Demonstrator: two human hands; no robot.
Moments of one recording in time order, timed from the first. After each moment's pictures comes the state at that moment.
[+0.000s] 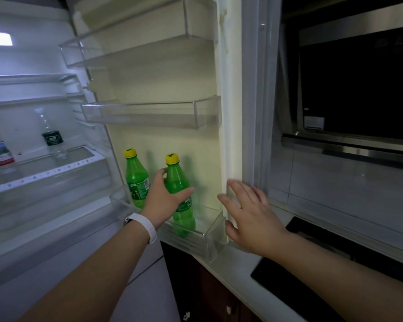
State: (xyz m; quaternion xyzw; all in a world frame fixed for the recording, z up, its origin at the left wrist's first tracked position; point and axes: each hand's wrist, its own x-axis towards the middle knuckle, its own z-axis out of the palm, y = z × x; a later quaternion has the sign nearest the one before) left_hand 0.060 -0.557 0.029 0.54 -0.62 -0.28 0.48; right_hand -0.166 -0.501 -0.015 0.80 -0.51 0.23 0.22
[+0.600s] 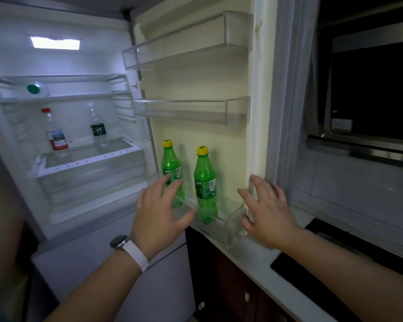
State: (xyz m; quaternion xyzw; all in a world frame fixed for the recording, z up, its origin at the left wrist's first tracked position) left_hand 0.150 -0.425 0.023 0.58 -0.74 0.10 0.34; right_hand -0.117 -0.462 -0.010 0.78 -0.57 0.18 0.19
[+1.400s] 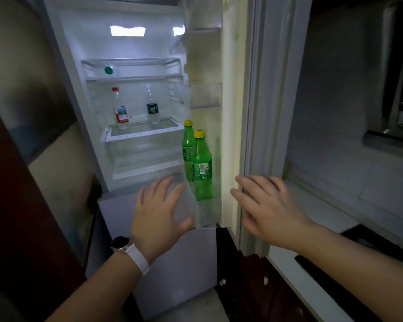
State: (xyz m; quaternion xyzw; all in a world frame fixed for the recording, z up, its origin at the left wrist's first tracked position) left_hand 0.170 -0.322 -0.010 0.68 -0.65 0.22 0.25; right_hand -0.089 -0.398 0.006 0.87 -0.26 0.28 0.31
